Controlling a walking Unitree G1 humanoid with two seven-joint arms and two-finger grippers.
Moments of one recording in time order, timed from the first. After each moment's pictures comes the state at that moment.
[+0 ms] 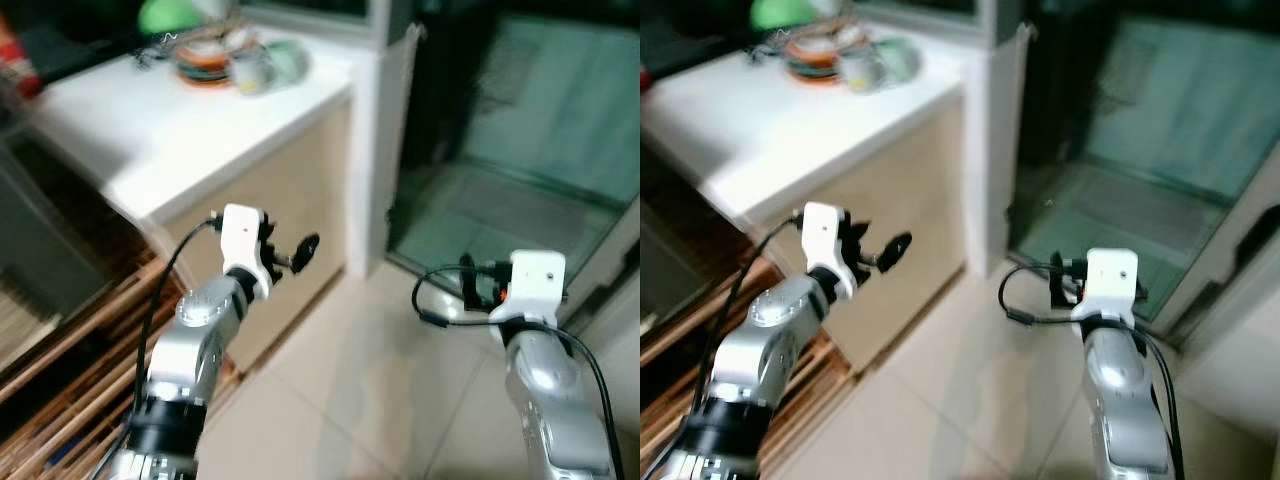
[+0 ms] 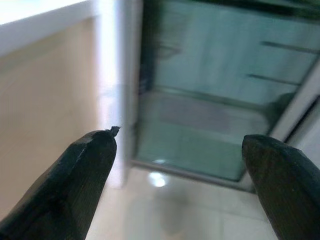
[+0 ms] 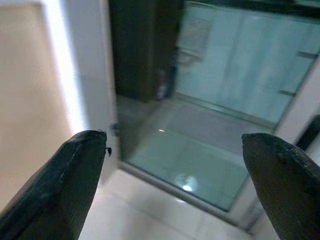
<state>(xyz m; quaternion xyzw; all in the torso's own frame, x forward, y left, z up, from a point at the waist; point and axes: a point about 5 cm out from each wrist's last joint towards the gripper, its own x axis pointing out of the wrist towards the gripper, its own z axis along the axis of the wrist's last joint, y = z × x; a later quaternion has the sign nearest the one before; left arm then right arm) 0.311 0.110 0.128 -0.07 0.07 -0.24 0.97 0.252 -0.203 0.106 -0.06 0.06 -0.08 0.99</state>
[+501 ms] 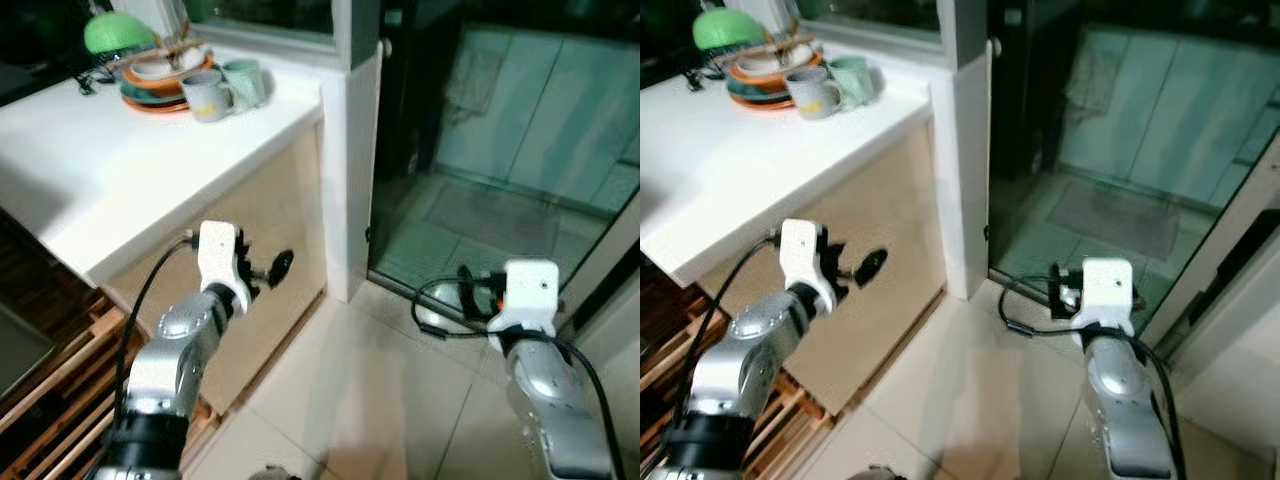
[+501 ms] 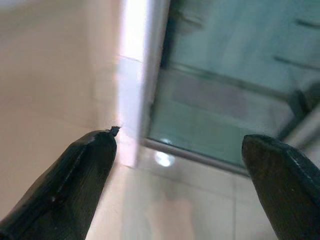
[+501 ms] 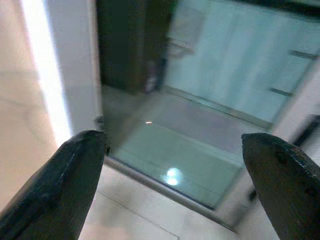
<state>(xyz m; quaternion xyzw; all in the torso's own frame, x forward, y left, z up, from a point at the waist) 0.292 0.140 0.096 -0.07 0.15 -0.18 0.97 0.245 -0.211 0.095 -0.08 0.09 -0.07 0.99</state>
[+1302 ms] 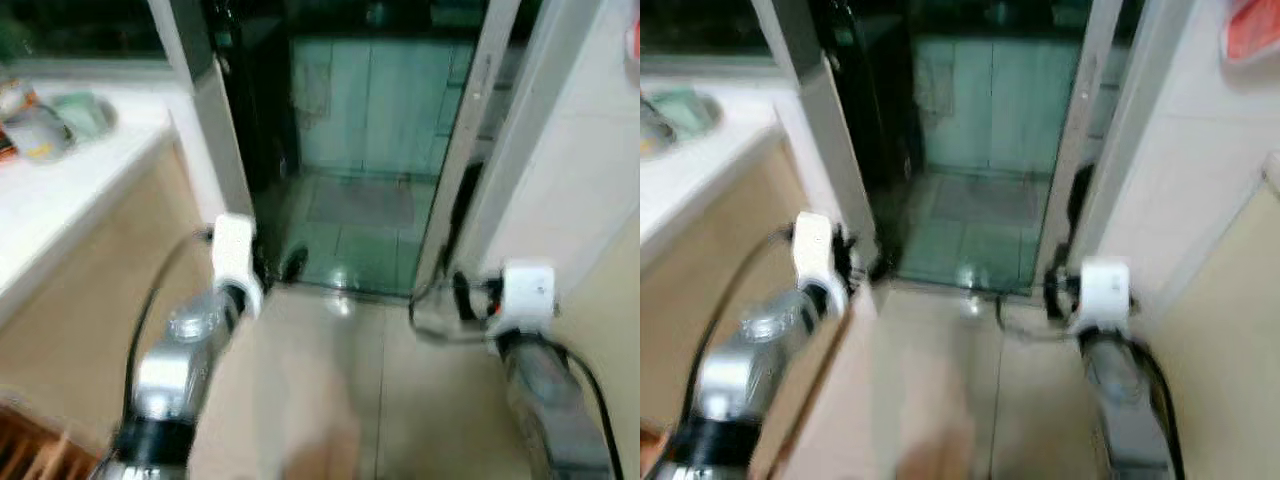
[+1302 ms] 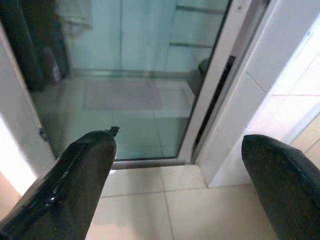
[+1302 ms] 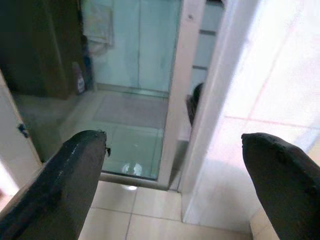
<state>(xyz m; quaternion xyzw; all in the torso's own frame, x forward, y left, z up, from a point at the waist) 0.300 0.122 0.110 -0.07 0.13 -0.19 0.97 0.249 -0.203 0.095 -0.07 0.09 -0.05 0.99</state>
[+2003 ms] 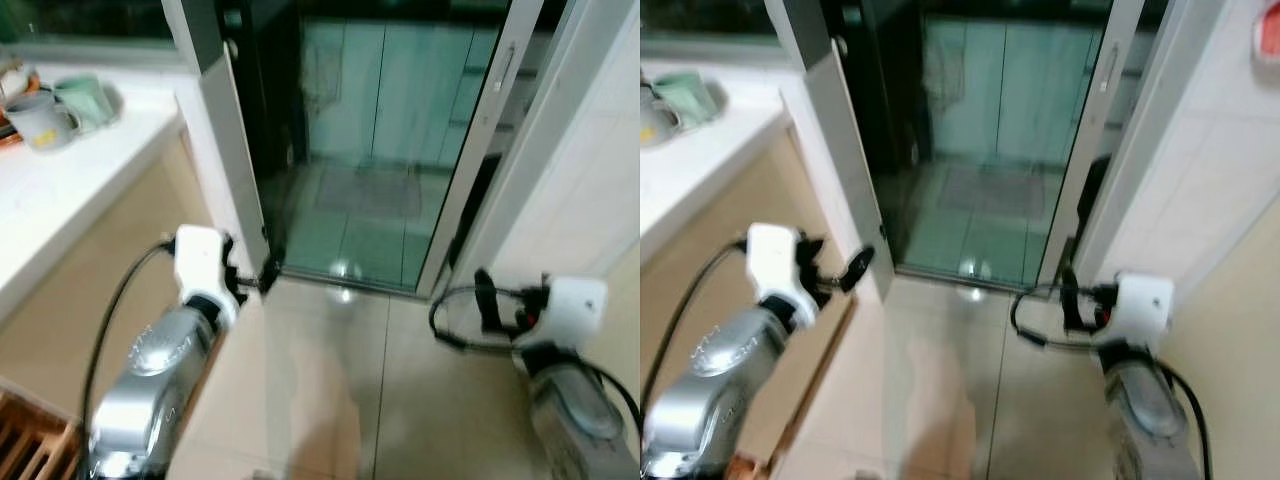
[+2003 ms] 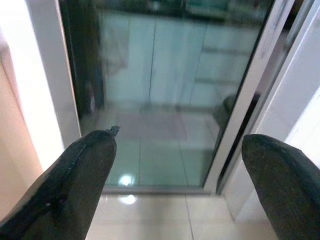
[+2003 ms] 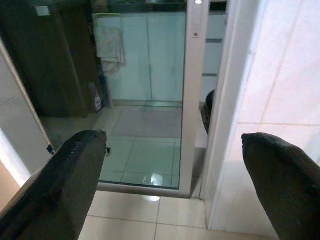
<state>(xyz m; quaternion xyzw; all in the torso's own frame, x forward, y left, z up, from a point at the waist) 0.252 0.159 0.149 -0.05 0.03 -0.15 0.99 0.208 -0.214 0.118 0.01 0.05 -0.05 1.00</state>
